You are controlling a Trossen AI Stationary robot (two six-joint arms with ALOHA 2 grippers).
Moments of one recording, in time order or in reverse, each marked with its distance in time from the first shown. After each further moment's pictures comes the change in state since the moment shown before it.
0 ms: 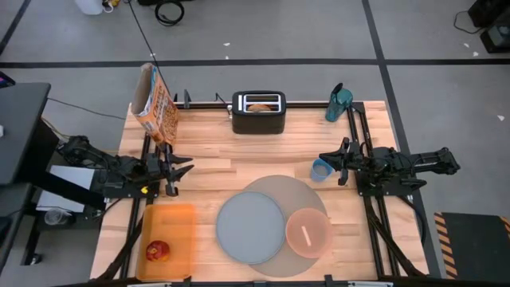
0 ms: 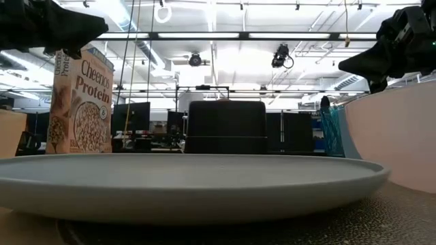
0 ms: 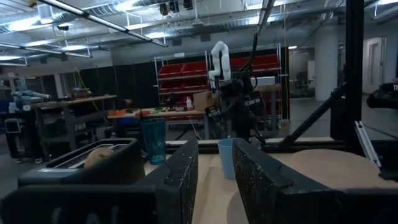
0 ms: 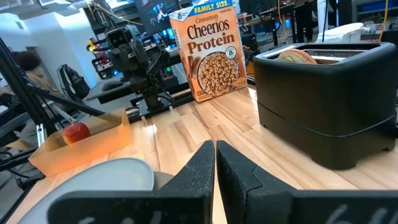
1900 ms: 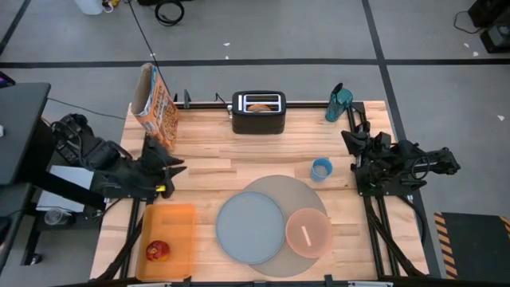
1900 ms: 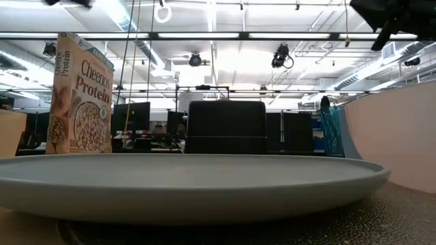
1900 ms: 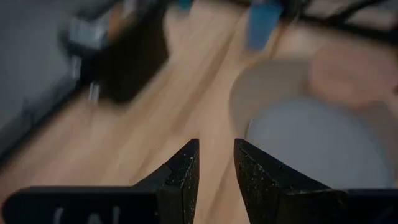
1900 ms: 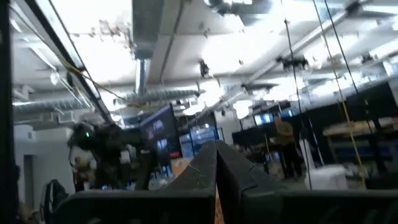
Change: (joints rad) left arm -0.231 0.767 1.103 -1.635 -0.133 -1.156; right arm -0.003 0.005 0.000 0.653 0.040 -0.370
